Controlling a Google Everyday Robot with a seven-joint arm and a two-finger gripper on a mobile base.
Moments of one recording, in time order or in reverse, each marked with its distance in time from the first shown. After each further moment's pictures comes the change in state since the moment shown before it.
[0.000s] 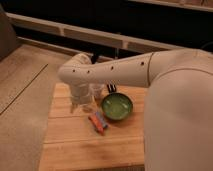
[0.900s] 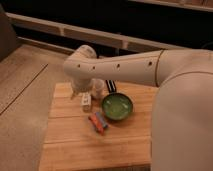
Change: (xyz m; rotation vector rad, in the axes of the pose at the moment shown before) arm -0.094 -0.002 -0.051 -0.101 -0.318 -0.210
